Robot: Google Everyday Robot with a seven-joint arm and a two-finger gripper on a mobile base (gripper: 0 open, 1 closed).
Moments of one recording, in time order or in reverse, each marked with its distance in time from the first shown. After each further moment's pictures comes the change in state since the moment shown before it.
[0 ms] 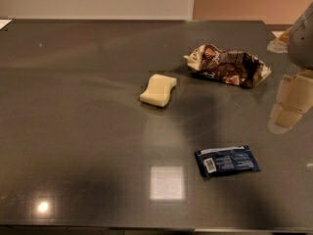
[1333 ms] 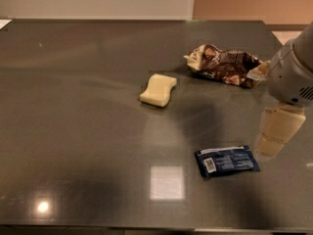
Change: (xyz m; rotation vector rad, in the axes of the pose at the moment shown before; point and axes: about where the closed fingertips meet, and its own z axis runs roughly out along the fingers) arm -0.010 0.037 0.044 -0.072 -0.039 -0.068
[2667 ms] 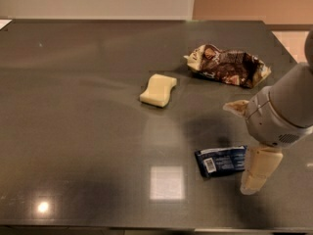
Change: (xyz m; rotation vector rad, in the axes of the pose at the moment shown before) arm -0.002 0.042 0.067 -0.065 -0.083 -0.162
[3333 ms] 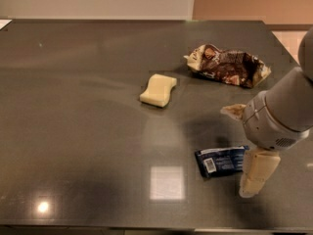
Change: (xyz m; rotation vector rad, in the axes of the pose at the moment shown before) arm 0.000 0.004 0.009 -0.012 0.001 -0.016
